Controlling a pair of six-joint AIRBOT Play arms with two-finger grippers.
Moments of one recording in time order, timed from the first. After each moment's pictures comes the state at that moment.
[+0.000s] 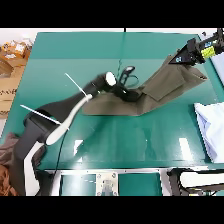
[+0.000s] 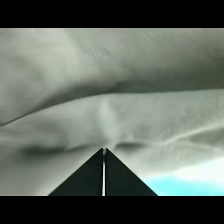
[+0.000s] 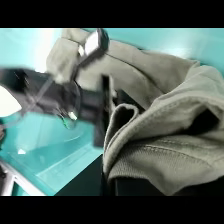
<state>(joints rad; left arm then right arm) -0.61 -2.04 1.89 0.91 -1.00 -1.36 -0.18 -1.53 1.93 -0.85 1.74 1.45</state>
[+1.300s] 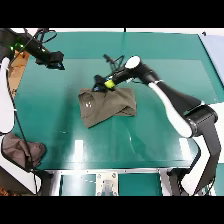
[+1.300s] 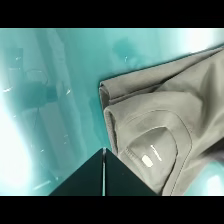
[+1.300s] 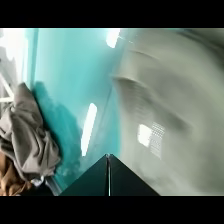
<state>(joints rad) 0.00 -1.83 2.10 1.17 -1.57 -1.40 0.41 -1.96 1.84 -0.64 1.22 1.52</state>
